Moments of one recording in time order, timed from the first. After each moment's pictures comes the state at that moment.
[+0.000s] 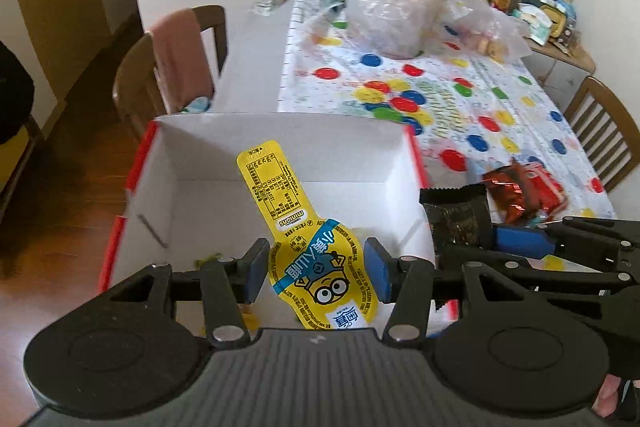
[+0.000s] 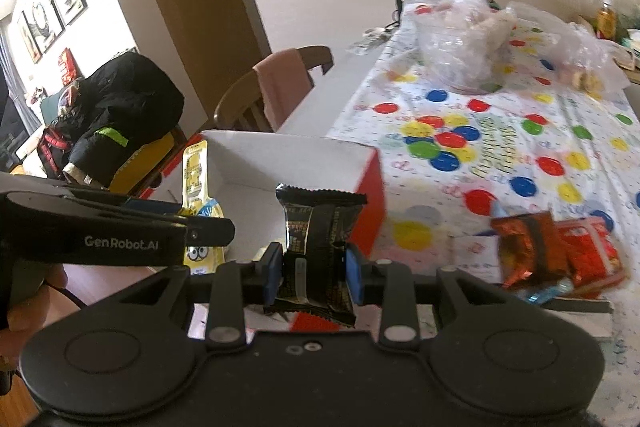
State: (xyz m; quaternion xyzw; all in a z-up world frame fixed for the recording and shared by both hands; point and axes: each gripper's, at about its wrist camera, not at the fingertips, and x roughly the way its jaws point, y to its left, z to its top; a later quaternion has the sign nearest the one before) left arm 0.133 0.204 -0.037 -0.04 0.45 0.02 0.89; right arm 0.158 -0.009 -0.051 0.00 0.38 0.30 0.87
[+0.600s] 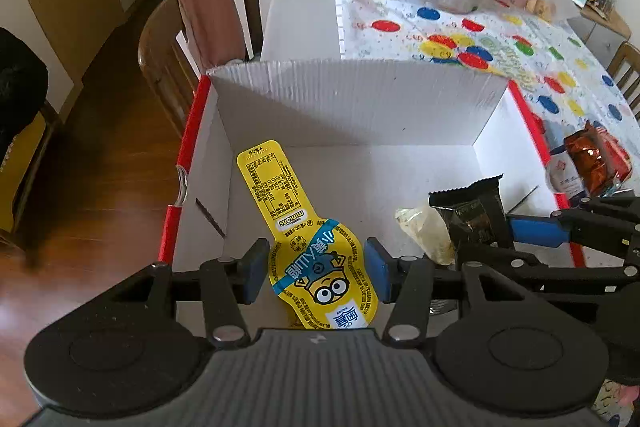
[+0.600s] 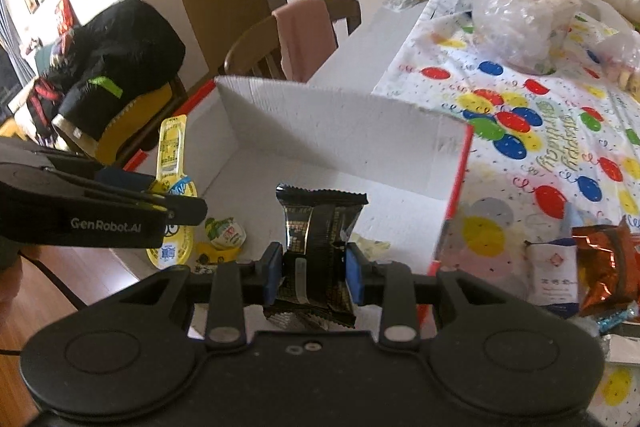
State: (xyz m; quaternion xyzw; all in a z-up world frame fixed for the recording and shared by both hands) left arm 0.160 0.267 -0.090 -0.01 0.50 0.04 0.86; right arm 0.178 0.089 -0.095 -0.06 0.43 0.30 0.85
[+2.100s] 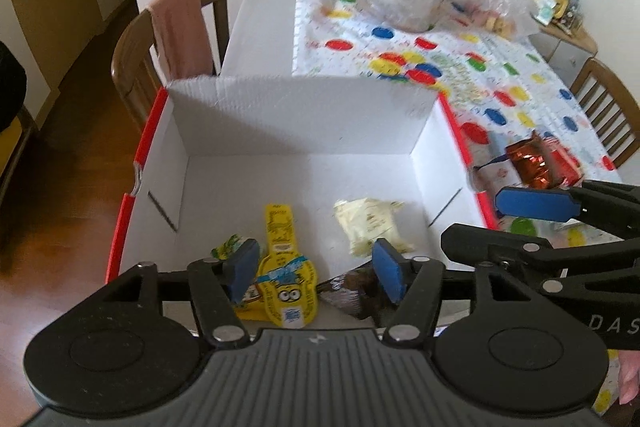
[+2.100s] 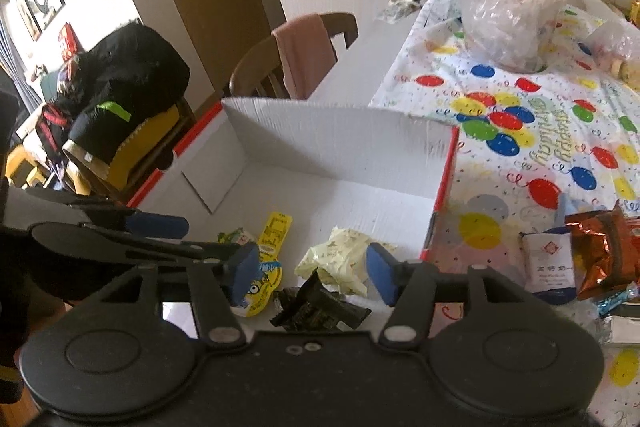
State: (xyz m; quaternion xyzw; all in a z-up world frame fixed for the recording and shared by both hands) left arm 0.133 0.228 -0.066 -0.04 0.47 0.00 0.88; right arm 0.165 0.062 -0.072 -0.01 0.41 0.31 0.86
